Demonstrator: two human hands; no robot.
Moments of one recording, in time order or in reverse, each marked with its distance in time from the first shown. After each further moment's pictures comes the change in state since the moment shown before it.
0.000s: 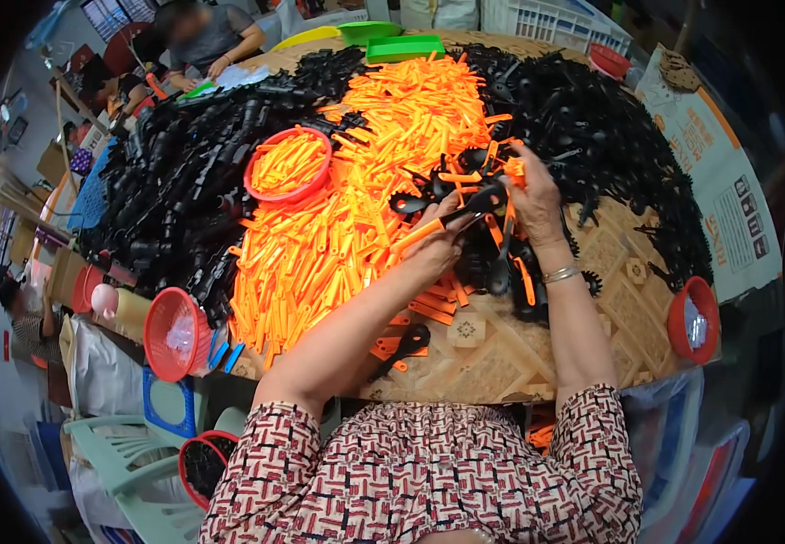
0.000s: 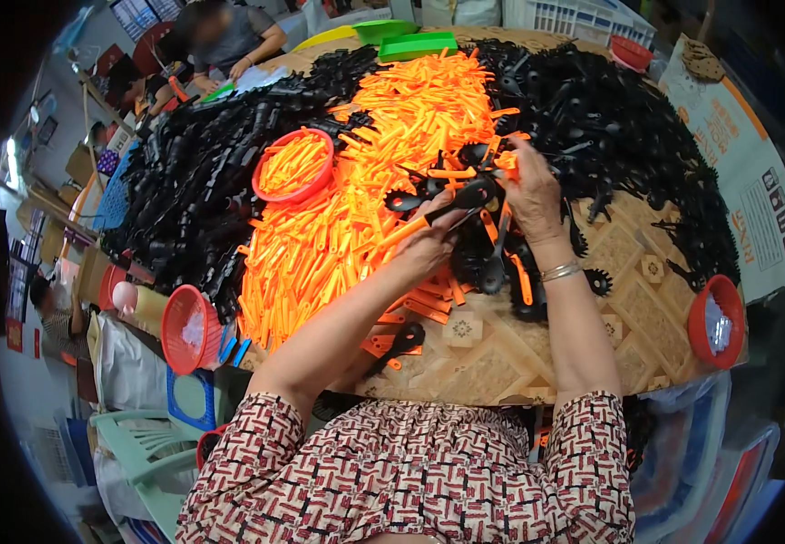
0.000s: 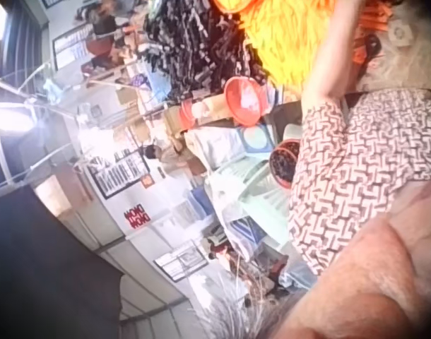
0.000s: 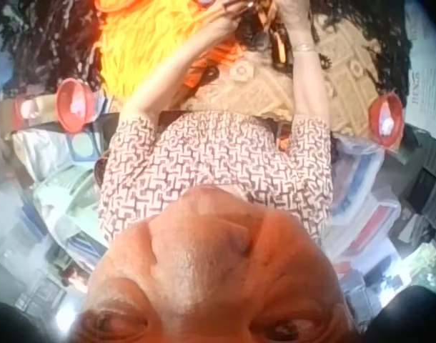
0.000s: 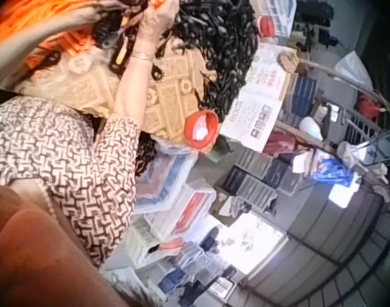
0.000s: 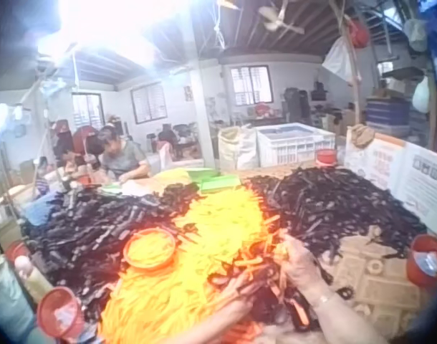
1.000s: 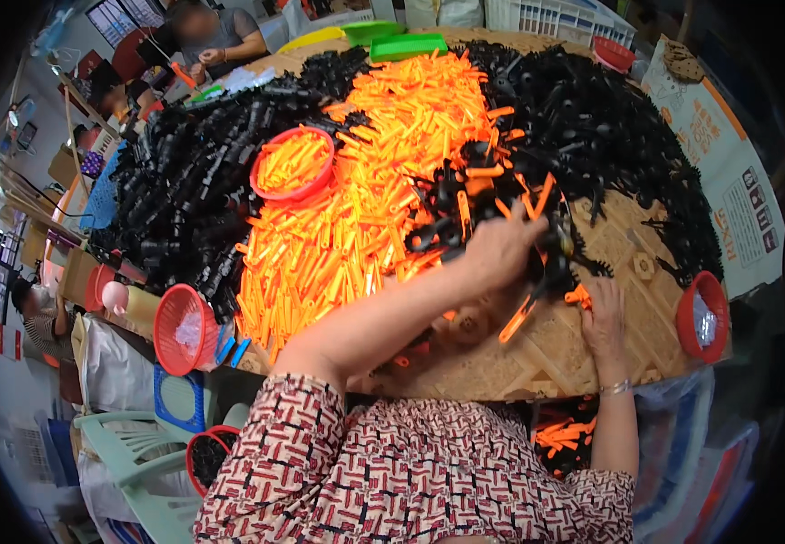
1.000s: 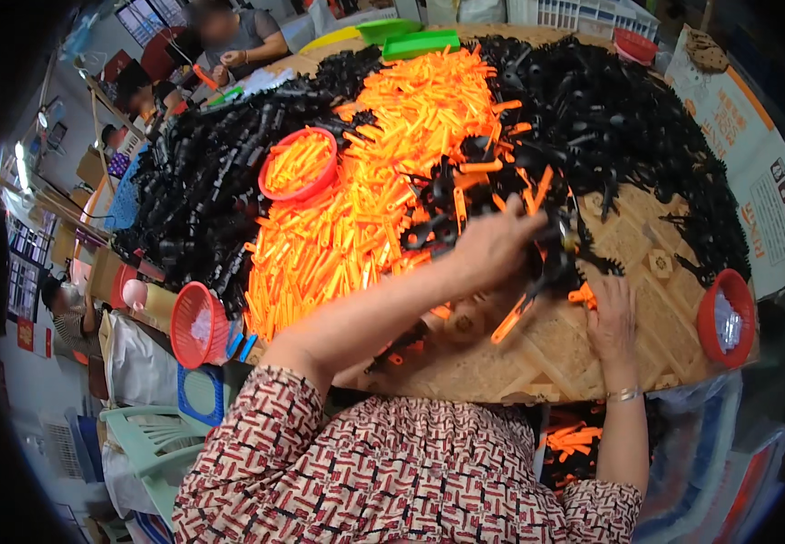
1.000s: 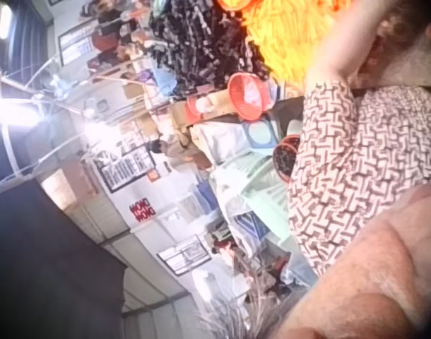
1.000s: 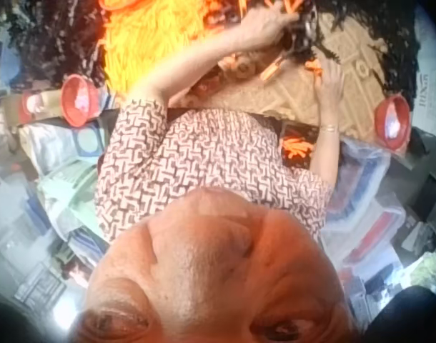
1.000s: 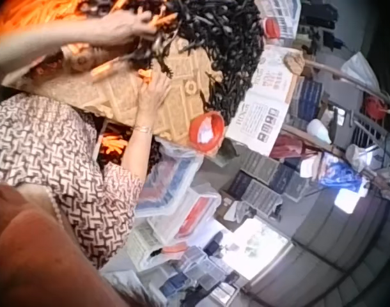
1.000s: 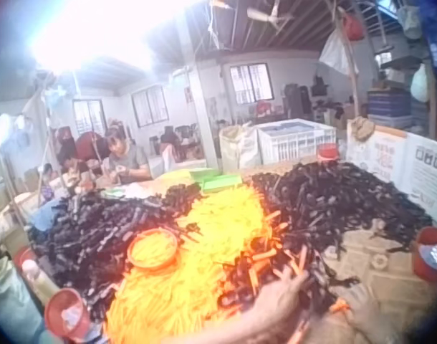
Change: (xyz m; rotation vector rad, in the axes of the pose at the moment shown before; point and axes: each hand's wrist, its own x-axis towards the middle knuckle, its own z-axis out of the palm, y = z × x) left_hand 0.026 0.039 0.062 0.576 -0.253 0.053; right_hand -0.175 0.019 -0.135 -0.335 -0.372 0.080
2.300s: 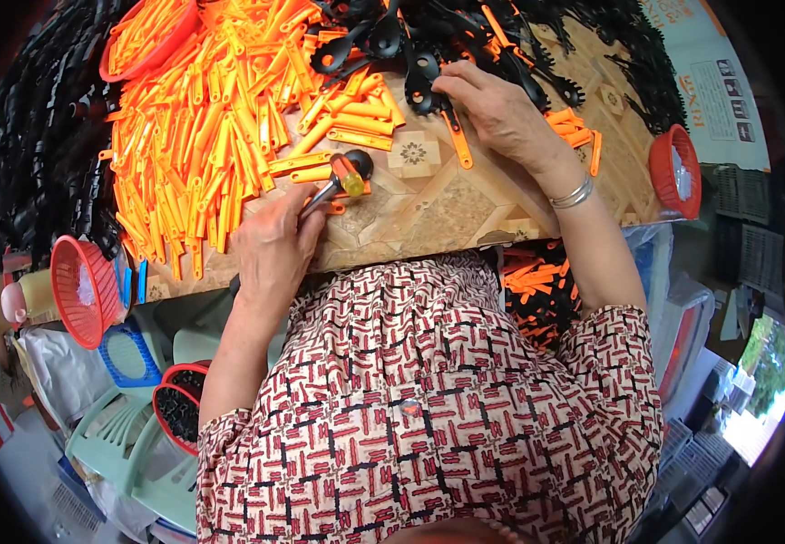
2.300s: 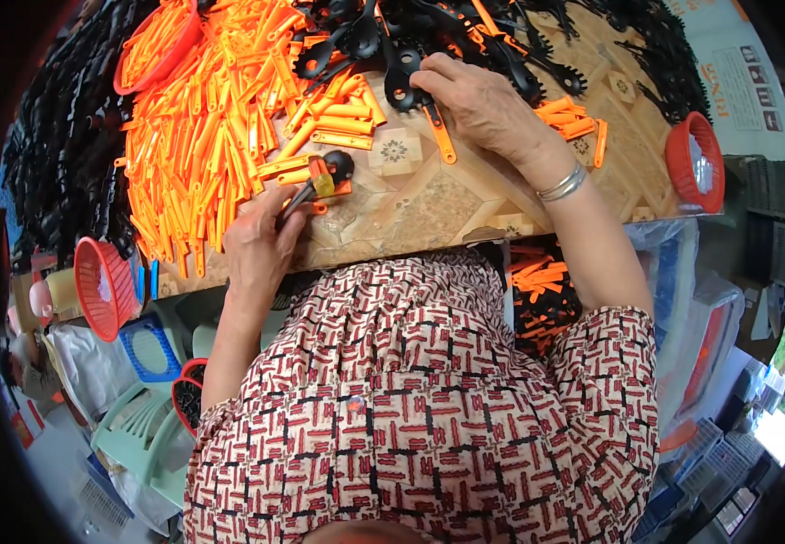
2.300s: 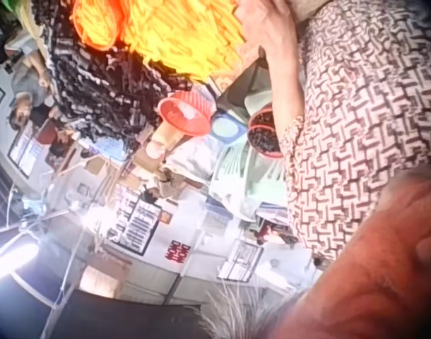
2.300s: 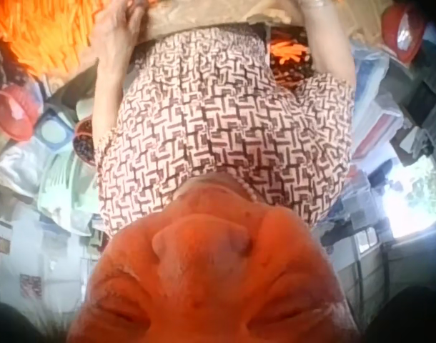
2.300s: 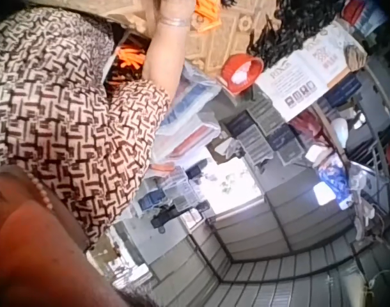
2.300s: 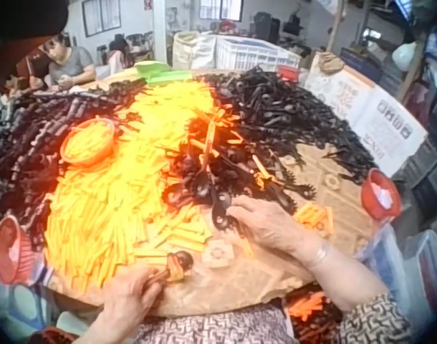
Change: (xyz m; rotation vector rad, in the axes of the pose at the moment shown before) left_hand -0.250 -0.026 -0.034 -0.132 0.070 -0.444; right_hand 0.071 -0.080 0.044 0.274 -0.191 -0.451
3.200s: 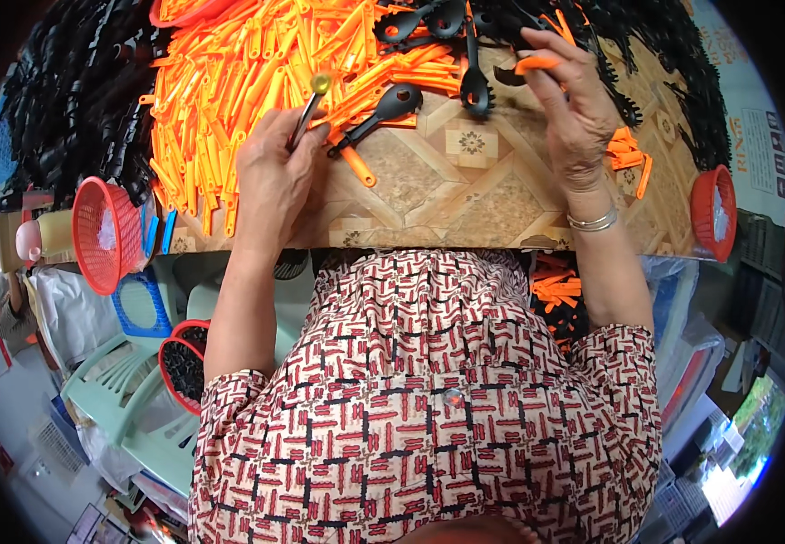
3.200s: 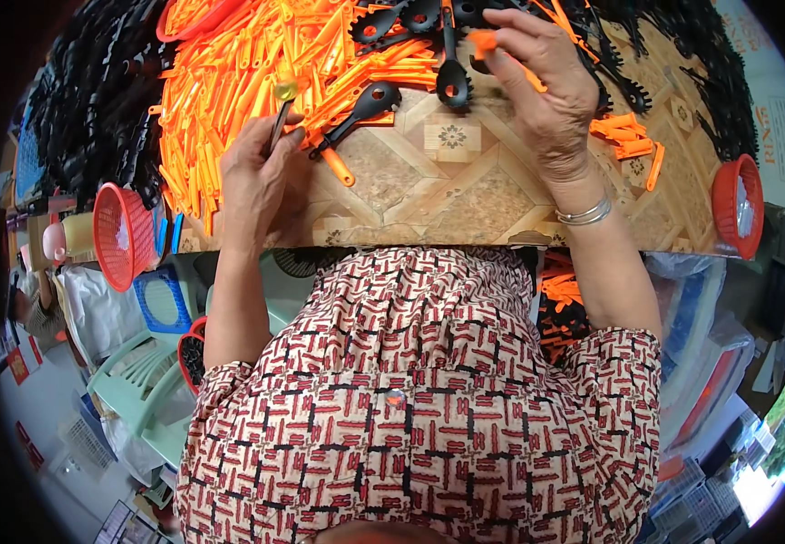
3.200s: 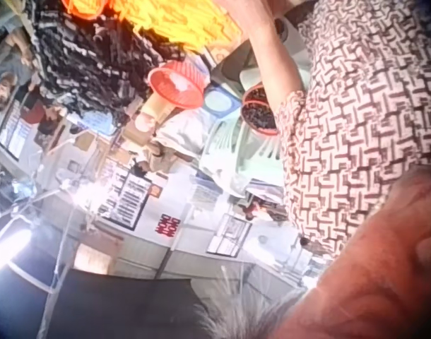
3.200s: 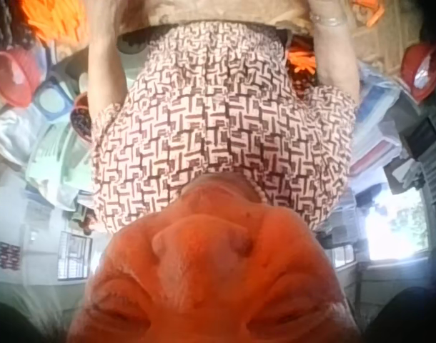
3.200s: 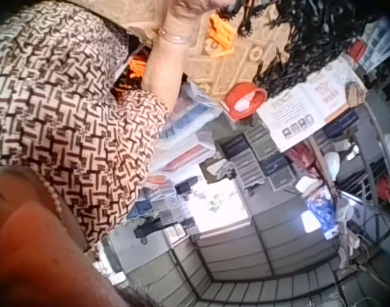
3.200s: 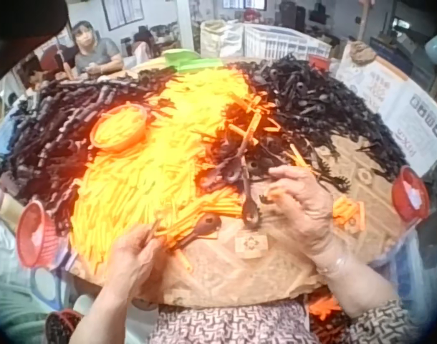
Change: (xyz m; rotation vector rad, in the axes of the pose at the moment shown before) left_hand 0.035 -0.028 -0.025 -0.225 0.114 -0.208; right_hand 0.024 -0.031 0.002 0.416 0.629 0.091
